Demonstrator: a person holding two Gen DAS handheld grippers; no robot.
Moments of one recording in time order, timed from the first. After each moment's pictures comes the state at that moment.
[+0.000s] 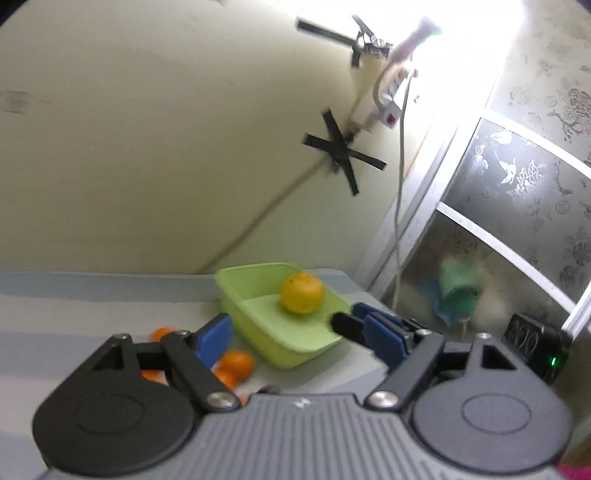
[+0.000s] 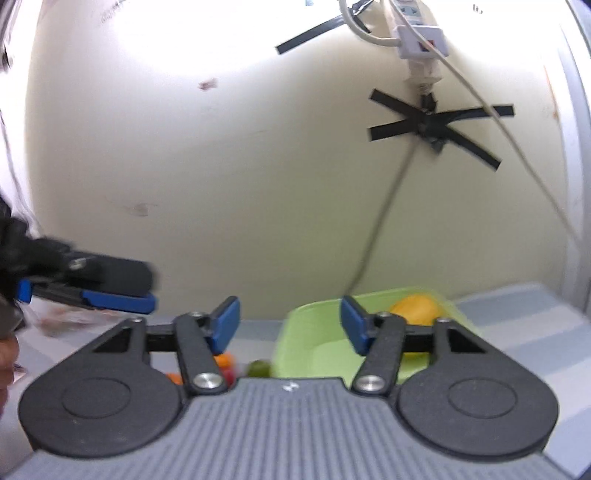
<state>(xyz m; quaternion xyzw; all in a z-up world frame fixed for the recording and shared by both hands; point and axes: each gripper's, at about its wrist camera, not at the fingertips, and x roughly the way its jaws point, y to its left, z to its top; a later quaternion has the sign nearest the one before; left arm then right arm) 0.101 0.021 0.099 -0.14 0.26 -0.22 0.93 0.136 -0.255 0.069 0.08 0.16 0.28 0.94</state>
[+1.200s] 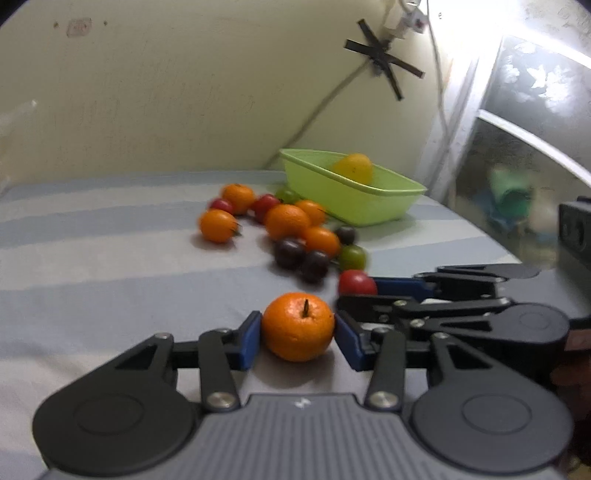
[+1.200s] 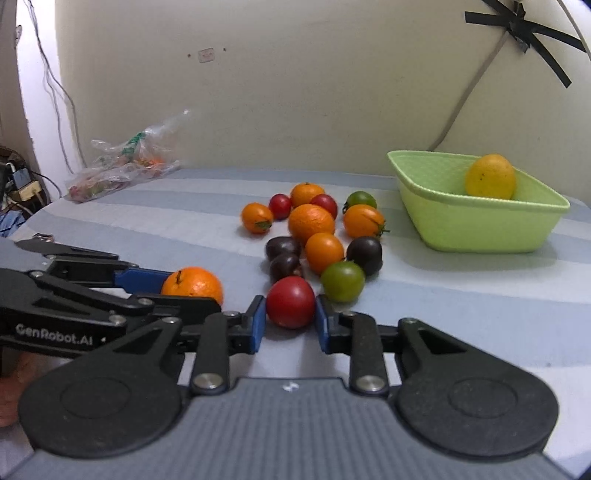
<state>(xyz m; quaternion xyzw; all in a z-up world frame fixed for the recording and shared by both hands) 0.039 0.023 0.002 -0.08 0.34 -0.18 0.92 0.064 -0.173 0.010 -0.03 0.31 0.32 0.90</state>
